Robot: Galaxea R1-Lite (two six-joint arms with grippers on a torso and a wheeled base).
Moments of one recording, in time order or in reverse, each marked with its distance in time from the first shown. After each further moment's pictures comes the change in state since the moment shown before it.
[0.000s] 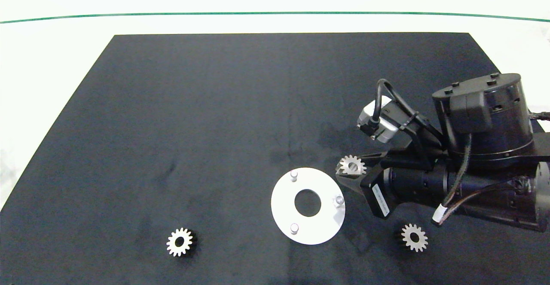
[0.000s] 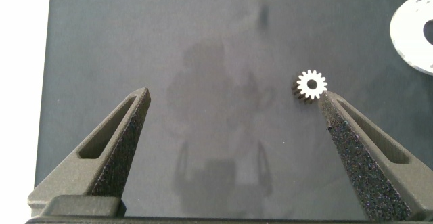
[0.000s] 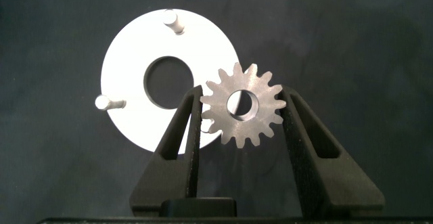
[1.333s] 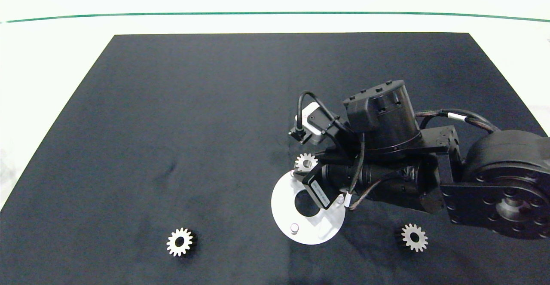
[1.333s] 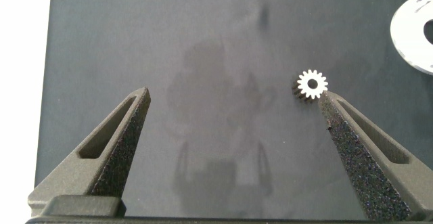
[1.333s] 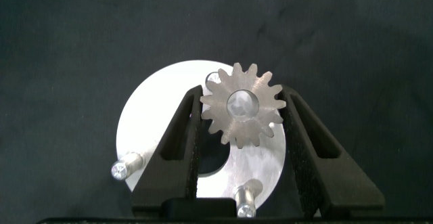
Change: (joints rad) left arm 0.000 -0.007 0.004 0.000 0.001 0.000; right arm 0.080 0.235 -0.199 -0.016 -0.046 -0.070
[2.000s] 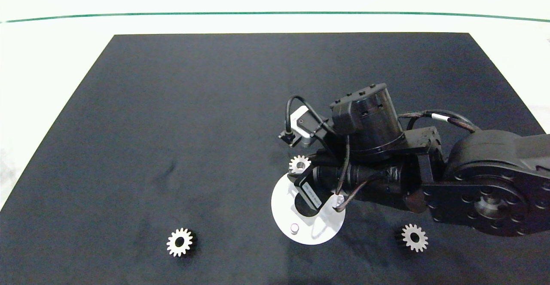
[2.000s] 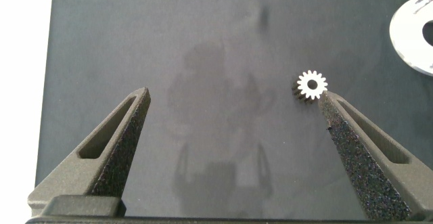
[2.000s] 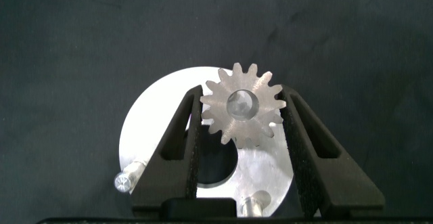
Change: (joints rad) left arm 0.000 -0.010 0.002 0.001 0.000 0.000; right arm 0.016 0.040 -0.042 0.019 -0.009 -0.003
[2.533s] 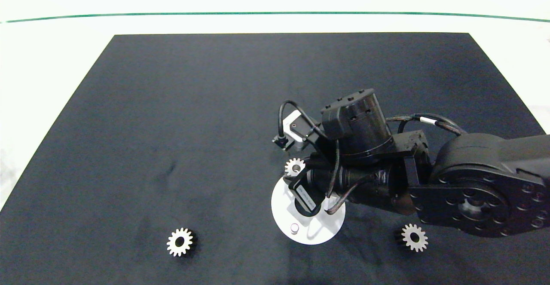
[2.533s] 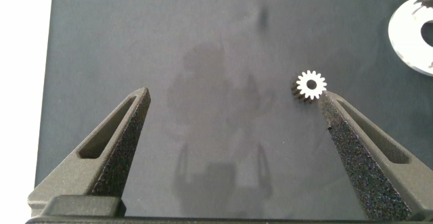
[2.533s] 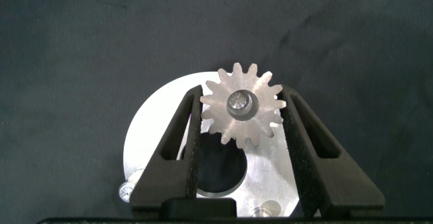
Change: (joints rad) left arm -0.001 -0.003 0.000 0.000 -0.001 0.000; right arm 0.007 0.029 -0.013 0.000 -0.008 0.000
